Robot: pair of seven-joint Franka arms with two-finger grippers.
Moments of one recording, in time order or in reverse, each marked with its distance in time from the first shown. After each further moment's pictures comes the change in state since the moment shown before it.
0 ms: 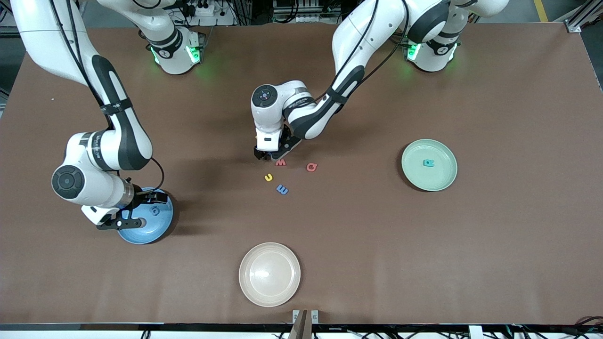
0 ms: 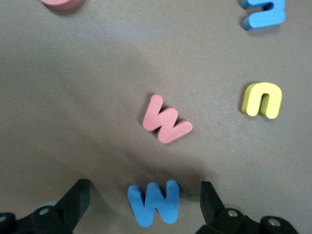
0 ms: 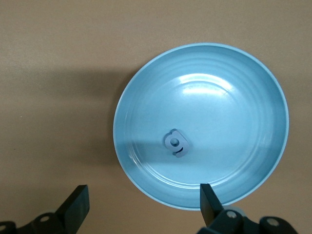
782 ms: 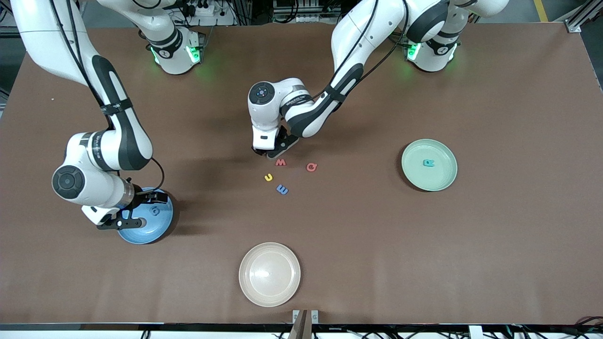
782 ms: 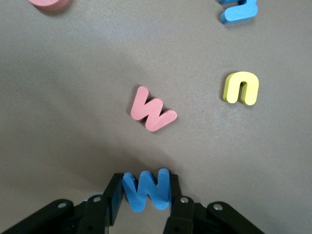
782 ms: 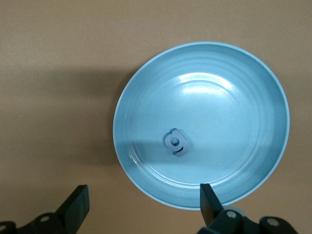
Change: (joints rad) left arm -0.003 -0.001 -0.004 0.026 -0.002 -0.019 0.031; right arm 0.000 0.001 0.000 0.000 0.000 -0.002 0.002
